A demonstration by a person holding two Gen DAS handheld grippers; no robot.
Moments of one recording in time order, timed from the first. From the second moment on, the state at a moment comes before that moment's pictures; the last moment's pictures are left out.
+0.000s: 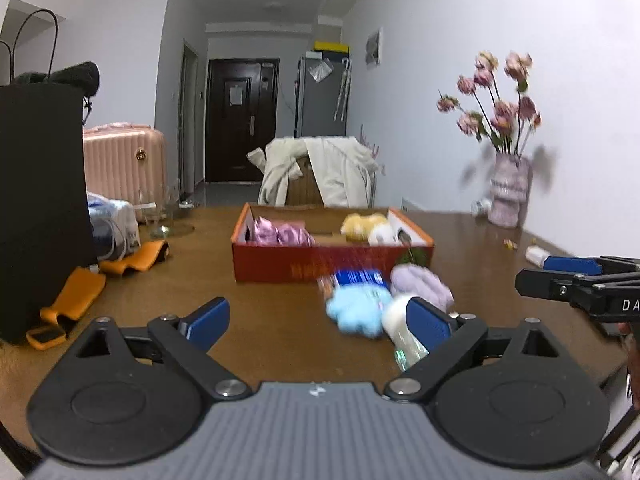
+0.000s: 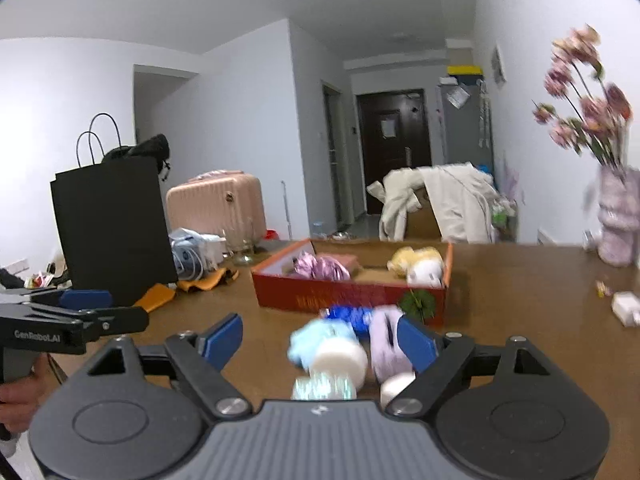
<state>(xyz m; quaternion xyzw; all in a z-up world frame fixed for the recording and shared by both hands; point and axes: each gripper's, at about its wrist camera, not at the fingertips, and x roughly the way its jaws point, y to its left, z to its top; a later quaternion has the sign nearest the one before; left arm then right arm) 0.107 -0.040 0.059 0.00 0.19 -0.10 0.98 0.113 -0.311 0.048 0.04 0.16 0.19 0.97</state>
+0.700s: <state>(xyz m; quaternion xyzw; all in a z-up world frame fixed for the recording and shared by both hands) 0.167 -0.143 -0.002 0.02 0.26 -0.15 0.95 0.127 -0.366 -0.006 0.08 0.23 0.13 0.96</state>
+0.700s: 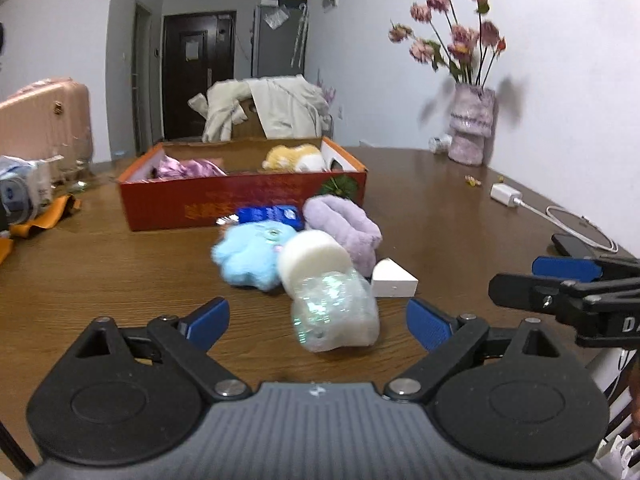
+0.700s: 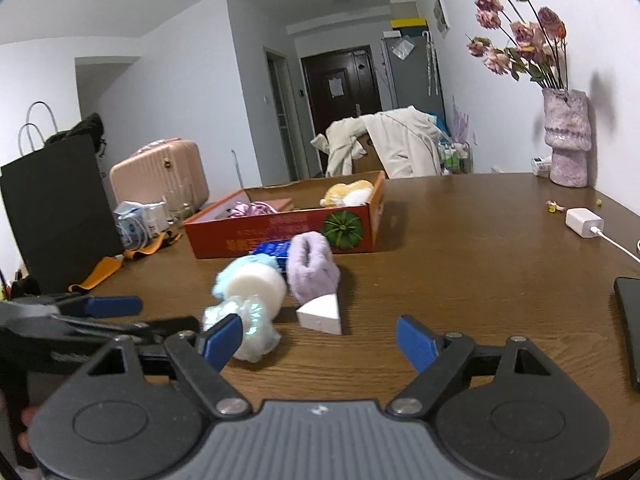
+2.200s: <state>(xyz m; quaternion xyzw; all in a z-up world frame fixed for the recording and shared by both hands) 0.187 -0.101 0.062 0.00 0.23 -0.17 0.96 0.174 -0.345 0.018 0.05 0.23 0.17 0.96</state>
